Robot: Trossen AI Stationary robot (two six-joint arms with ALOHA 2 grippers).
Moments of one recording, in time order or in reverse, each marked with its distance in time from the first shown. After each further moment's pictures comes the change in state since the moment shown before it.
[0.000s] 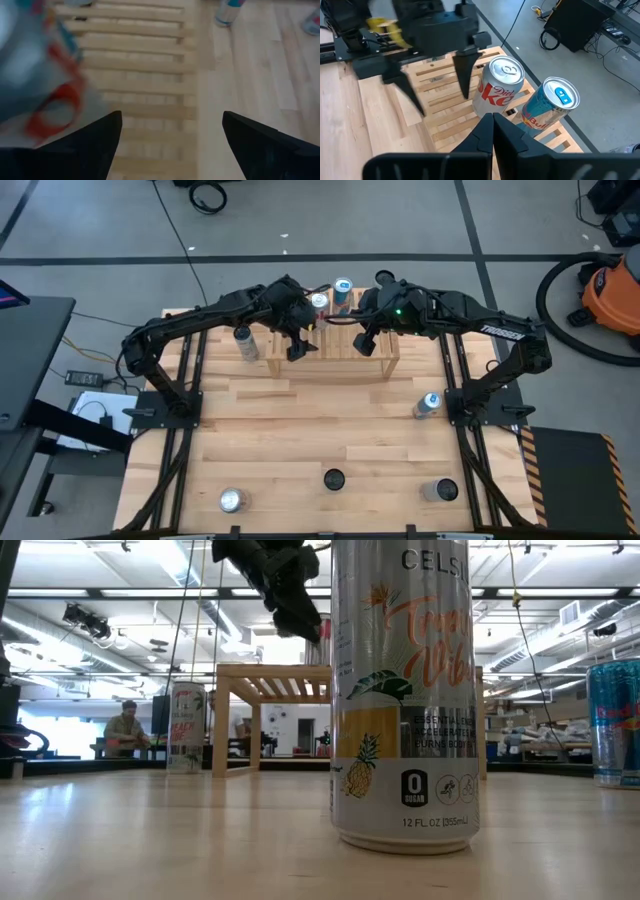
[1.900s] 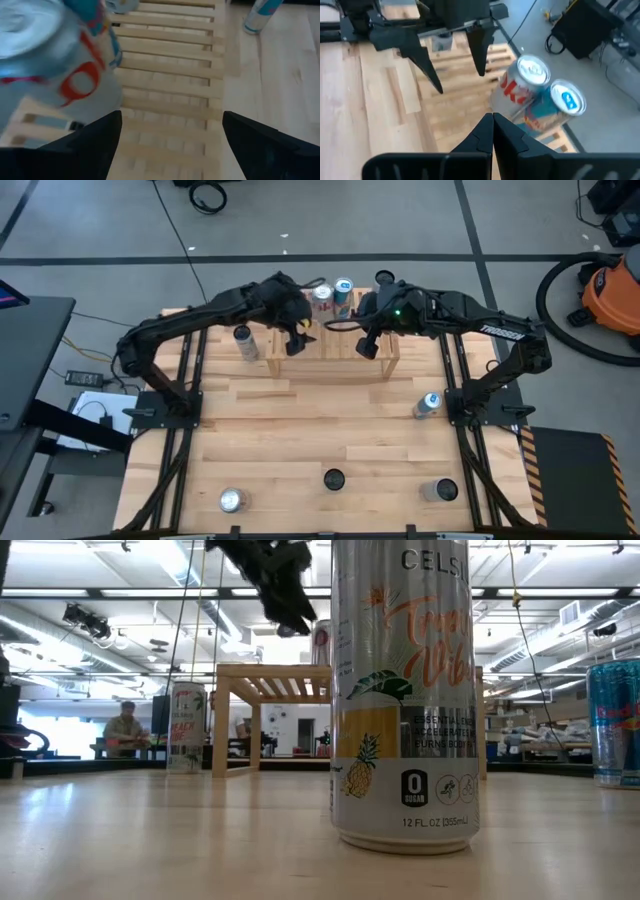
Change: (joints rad) left arm 0.021 -0.053 0.000 -0.002 -0.125 -0.033; right arm -0.002 0.001 -0.001 -0.011 -0.035 -0.100
